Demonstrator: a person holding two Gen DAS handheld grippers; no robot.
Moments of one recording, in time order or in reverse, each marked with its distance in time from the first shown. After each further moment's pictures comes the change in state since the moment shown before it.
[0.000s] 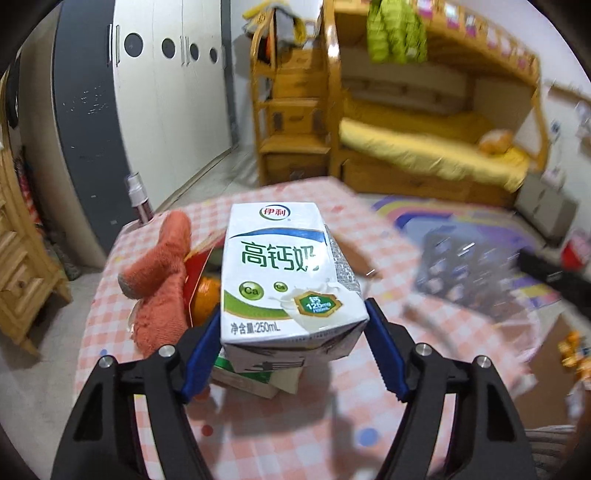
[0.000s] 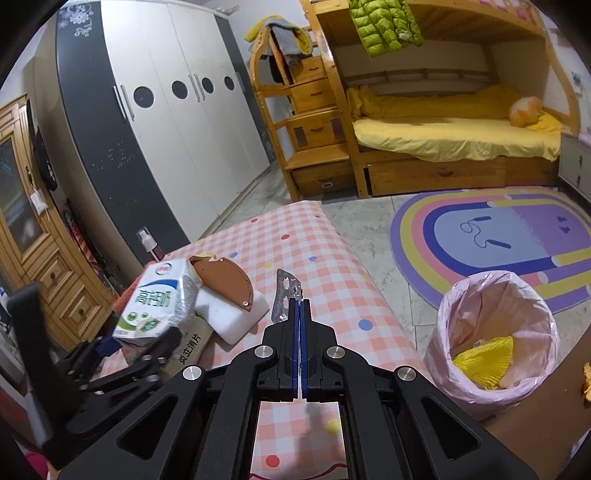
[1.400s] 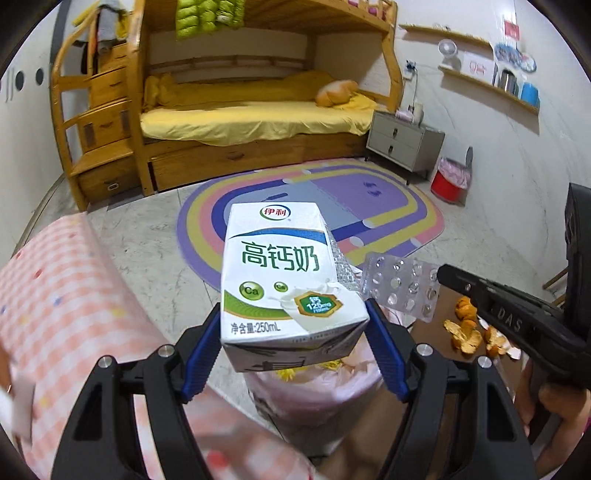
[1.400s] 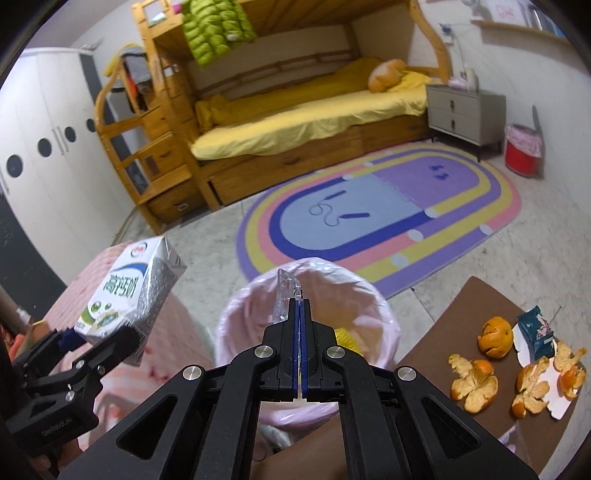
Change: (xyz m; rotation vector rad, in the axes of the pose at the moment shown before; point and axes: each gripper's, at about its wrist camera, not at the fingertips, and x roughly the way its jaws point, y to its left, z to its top) left arm 0.092 -0.273 0.017 0.320 0.131 -0.522; right arm -0.041 -0.265 -0.014 0.293 -0.017 -0.403
